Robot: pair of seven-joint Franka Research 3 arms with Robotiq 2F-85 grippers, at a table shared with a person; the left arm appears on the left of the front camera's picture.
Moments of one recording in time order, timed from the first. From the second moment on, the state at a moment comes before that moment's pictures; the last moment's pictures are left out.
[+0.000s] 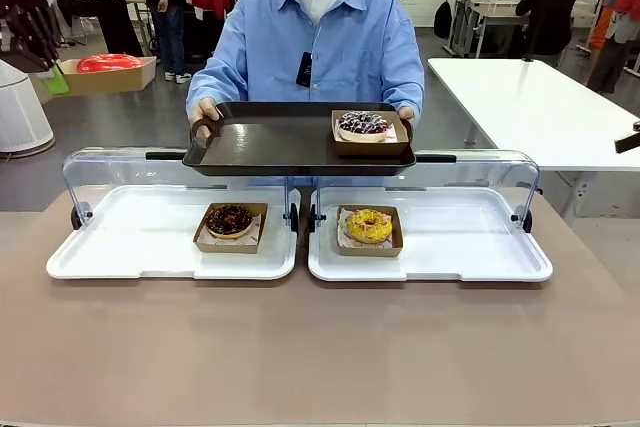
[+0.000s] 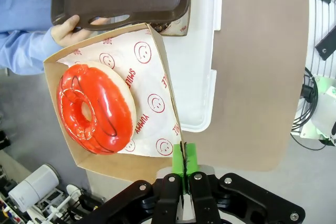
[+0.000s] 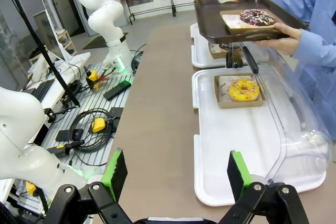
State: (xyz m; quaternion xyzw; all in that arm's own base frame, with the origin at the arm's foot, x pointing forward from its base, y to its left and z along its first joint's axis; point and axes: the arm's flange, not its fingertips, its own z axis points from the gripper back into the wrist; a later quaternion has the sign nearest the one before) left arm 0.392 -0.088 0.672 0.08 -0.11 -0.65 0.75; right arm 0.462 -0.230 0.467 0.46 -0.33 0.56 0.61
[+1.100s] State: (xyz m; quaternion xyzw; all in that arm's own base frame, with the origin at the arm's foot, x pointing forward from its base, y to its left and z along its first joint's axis) left arm 0.523 -0.279 0.629 0.05 -0.07 -0.74 0.67; right arm 0.462 -0.230 0.468 0.46 -0.33 0.56 0.61
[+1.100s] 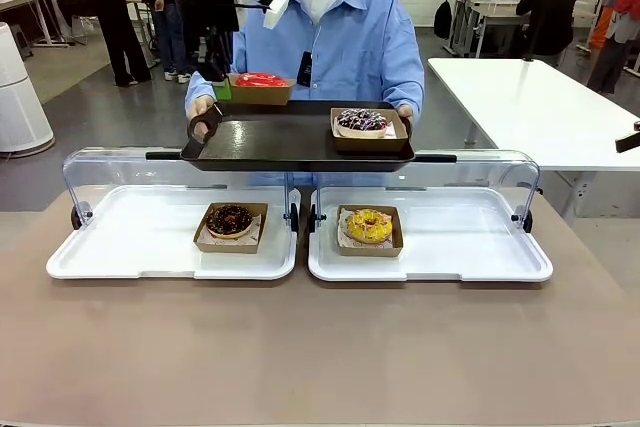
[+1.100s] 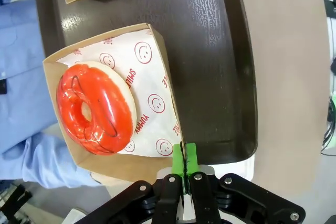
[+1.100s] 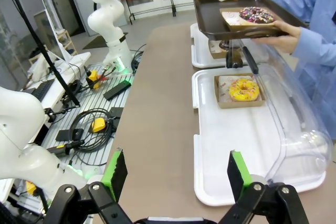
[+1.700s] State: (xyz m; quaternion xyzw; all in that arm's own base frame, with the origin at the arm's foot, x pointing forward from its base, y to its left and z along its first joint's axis) left arm 0.556 -0.262 0.609 -0.02 -0.05 -0.73 0.68; right arm 0.462 -0.230 0.468 0.46 -0.33 0.56 0.61
